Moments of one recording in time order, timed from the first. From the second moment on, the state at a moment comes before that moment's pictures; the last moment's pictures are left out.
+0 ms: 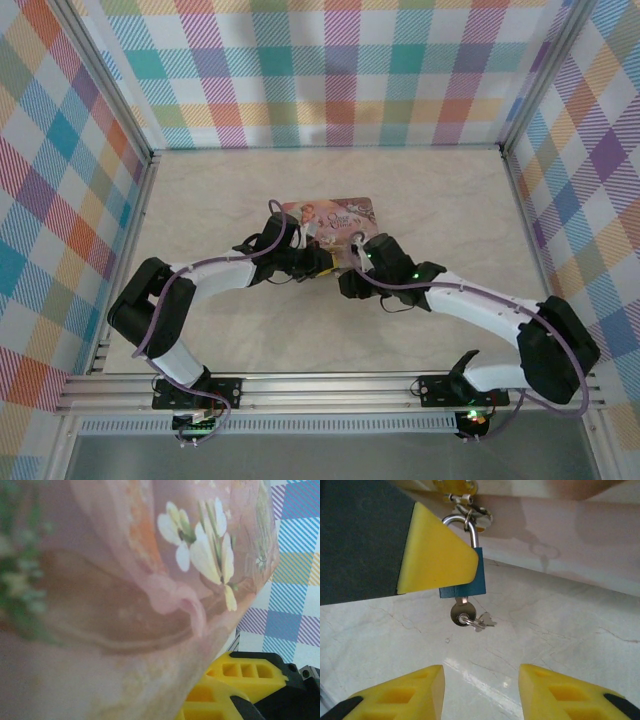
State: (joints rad) left arm -0.61 1.63 0.86 0.05 0.59 -0.95; right arm 0.78 1.31 0.74 -0.29 -0.14 0.46
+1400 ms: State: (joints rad) left arm -0.61 1.63 0.87 0.04 0.57 -0.95; right arm 0.87 1.51 0.93 -0.35 0.04 0.33
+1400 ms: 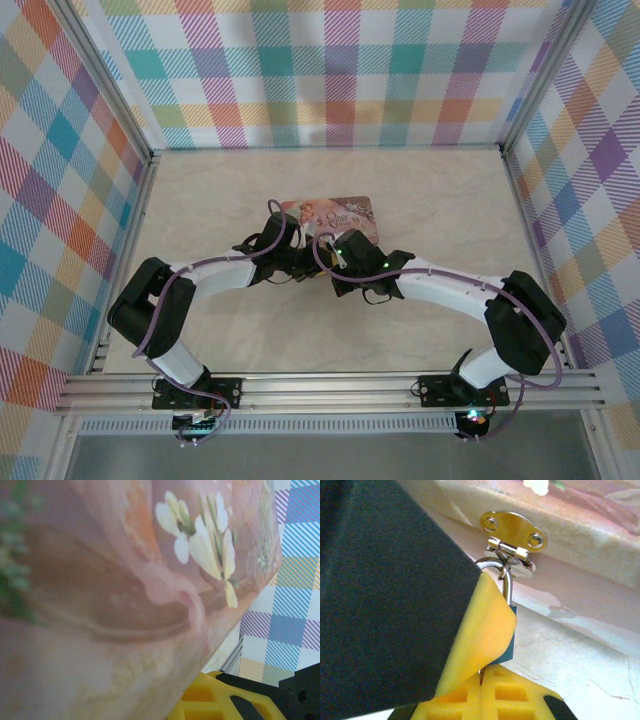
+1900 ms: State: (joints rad) left arm -0.61 1.58 0.79 0.01 0.48 -0.94; right arm 0.87 1.61 0.90 -0.29 -0.07 0.28
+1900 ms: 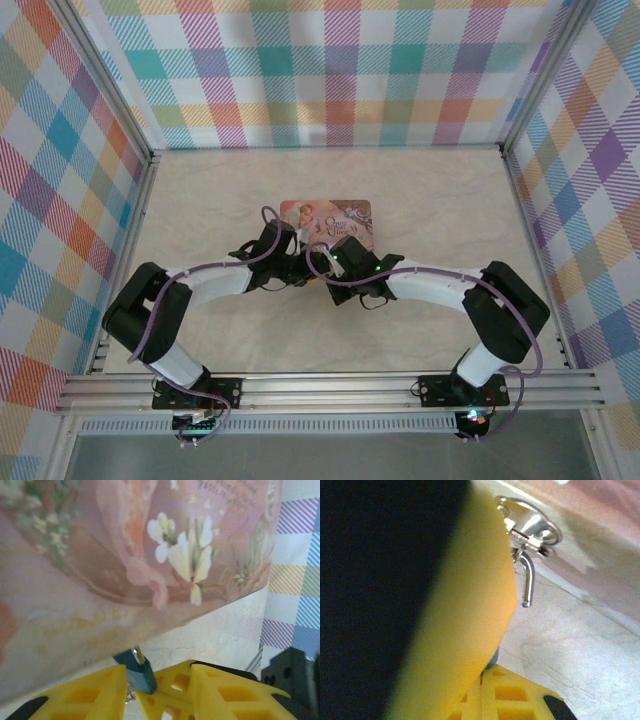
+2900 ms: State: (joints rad) left arm -0.42 1.30 0.85 -0.36 0.10 -0.83; right arm 0.86 1.65 0.90 -0.26 -0.10 0.18
